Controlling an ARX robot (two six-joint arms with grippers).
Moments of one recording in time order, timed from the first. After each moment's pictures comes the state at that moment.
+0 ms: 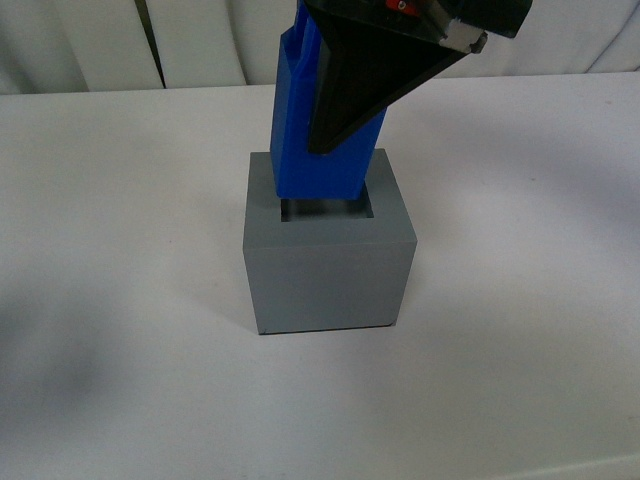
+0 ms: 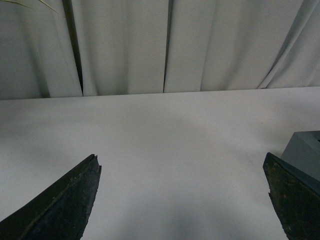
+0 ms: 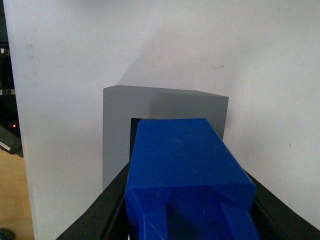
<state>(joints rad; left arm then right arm) 0.00 0.00 0.02 0.00 0.00 0.00 0.55 1.99 1.87 -1.16 -0.24 -1.19</state>
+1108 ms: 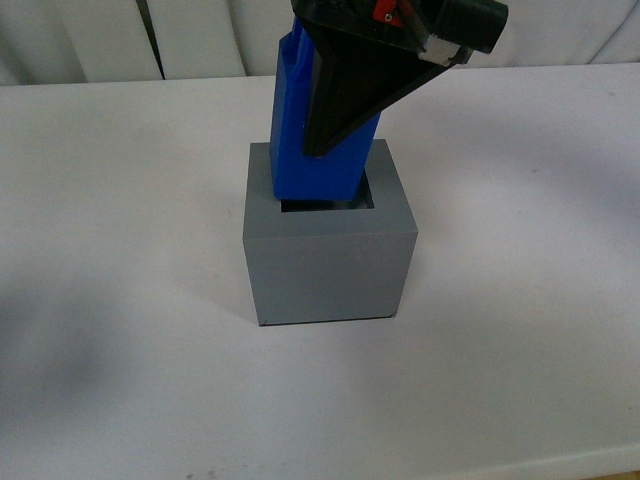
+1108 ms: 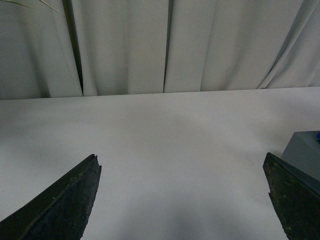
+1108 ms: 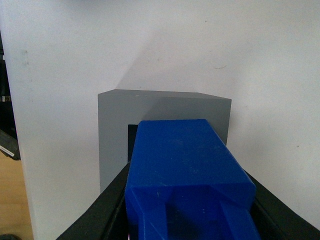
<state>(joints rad) 0.00 0.00 0.02 0.00 0.00 0.00 0.55 2.00 1.85 -1.13 -0.25 -1.16</state>
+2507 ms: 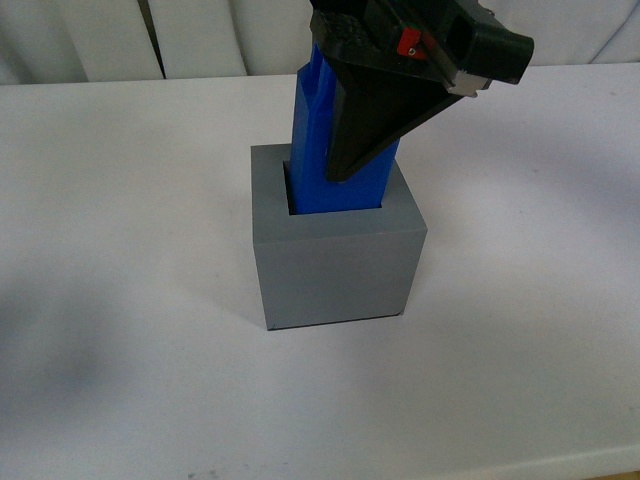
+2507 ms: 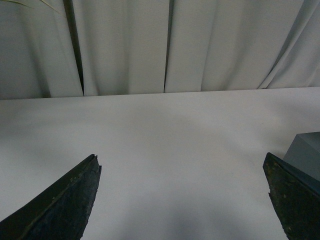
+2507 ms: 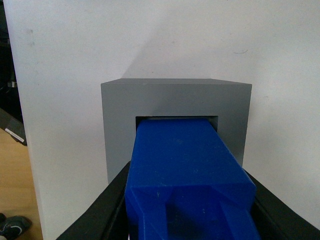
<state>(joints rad) 0.00 0.00 0.02 0.00 0.00 0.00 0.54 2.02 1.85 -1.18 -0.22 -1.19</state>
